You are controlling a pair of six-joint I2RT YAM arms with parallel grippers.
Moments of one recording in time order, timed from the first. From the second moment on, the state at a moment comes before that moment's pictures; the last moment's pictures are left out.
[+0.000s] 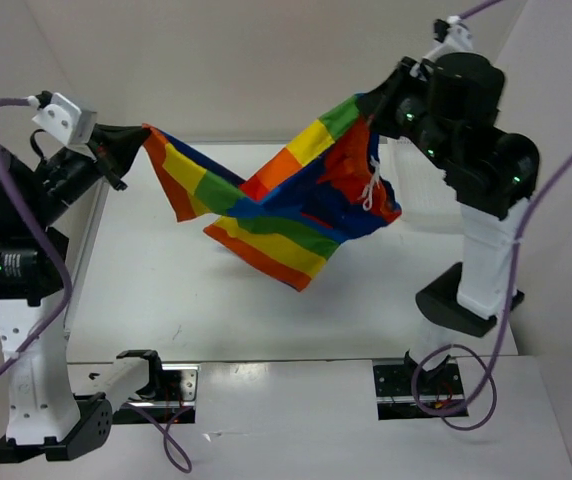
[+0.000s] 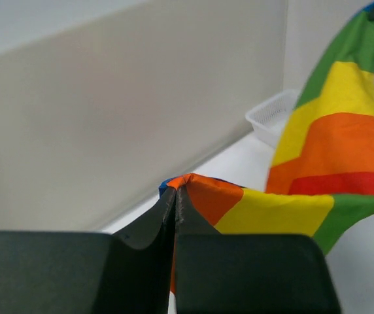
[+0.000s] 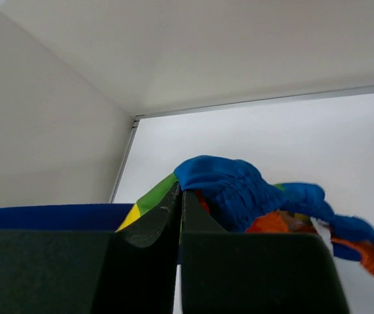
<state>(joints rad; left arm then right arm) 0.06 1.02 1.69 -0.49 0.68 0.07 0.61 1.82 2.95 -1.29 0.28 0.55</state>
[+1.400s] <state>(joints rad) 0.06 1.16 1.37 -0.58 0.56 0.07 0.59 1.32 1.49 -0.76 -0.02 0.51</state>
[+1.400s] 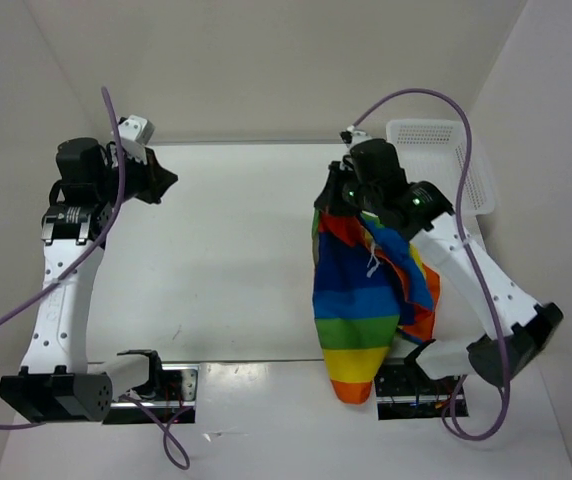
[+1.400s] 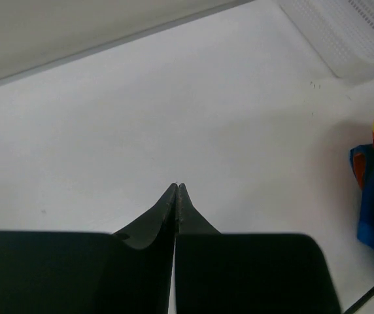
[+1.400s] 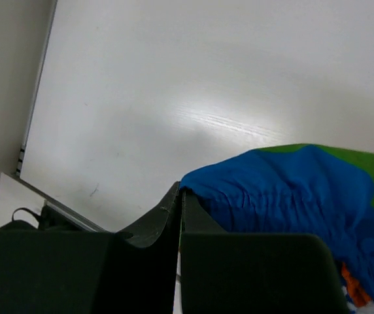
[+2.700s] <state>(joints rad) -0.35 1.09 0.50 -0.34 0.54 0.07 0.56 1.34 1.28 -0.54 0.07 0.57</state>
